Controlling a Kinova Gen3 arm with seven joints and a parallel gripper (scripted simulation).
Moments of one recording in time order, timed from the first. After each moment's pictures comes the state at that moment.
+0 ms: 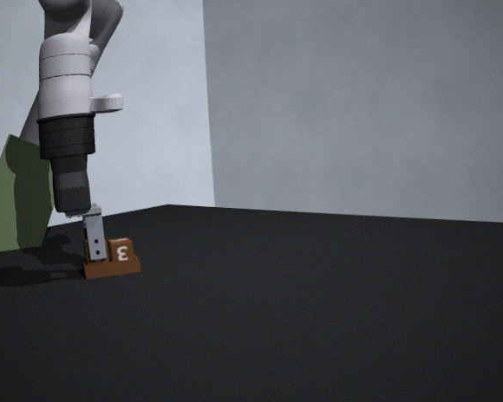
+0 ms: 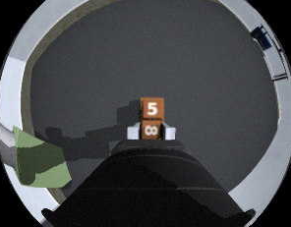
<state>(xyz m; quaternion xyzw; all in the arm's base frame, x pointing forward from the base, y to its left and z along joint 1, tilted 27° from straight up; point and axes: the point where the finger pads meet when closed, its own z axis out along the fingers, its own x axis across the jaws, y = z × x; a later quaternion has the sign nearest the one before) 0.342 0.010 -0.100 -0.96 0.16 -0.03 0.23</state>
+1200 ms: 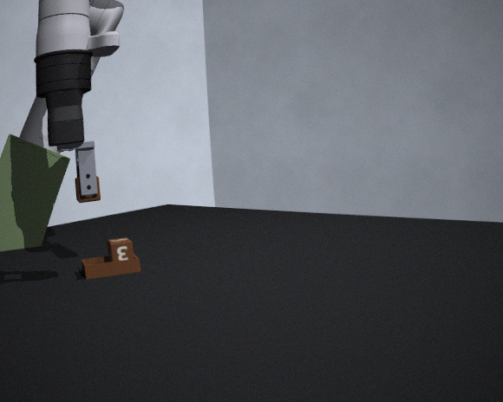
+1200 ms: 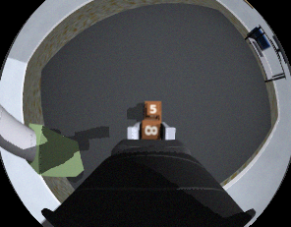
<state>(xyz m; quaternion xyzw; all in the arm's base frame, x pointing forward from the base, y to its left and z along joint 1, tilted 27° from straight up) 0.328 -0.026 -0.028 -0.96 0.16 -0.02 0.23</state>
